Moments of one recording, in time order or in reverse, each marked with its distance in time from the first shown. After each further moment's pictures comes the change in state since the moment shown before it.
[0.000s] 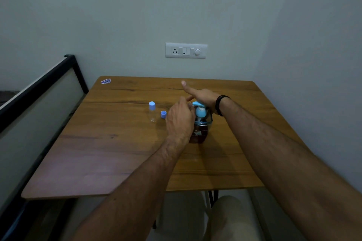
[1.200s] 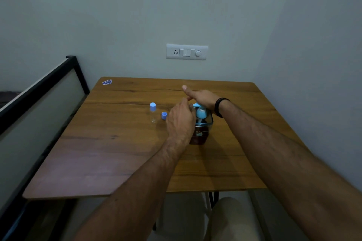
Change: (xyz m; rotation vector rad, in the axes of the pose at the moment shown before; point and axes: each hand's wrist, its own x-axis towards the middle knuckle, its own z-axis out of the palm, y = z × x) left_hand 0.000 0.001 -0.002 0.008 -0.007 0.009; right_hand 0.002 0.000 0.003 -0.063 0.054 -0.068
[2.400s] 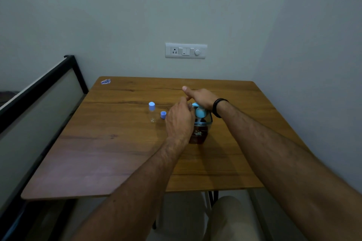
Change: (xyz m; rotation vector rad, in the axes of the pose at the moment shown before) left_hand -0.002 0.001 -0.001 -0.025 0.006 0.000; right_hand 0.001 0.001 0.003 -0.018 0.033 -0.015
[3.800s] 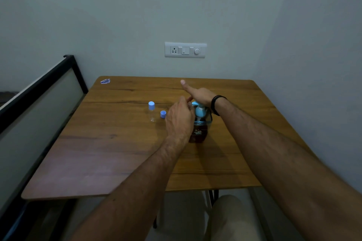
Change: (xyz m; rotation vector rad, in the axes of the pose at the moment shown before) left_hand 0.004 -0.003 0.004 -0.001 -0.004 0.001; right_hand -0.008 -0.009 -0.001 0.021 0.013 0.070
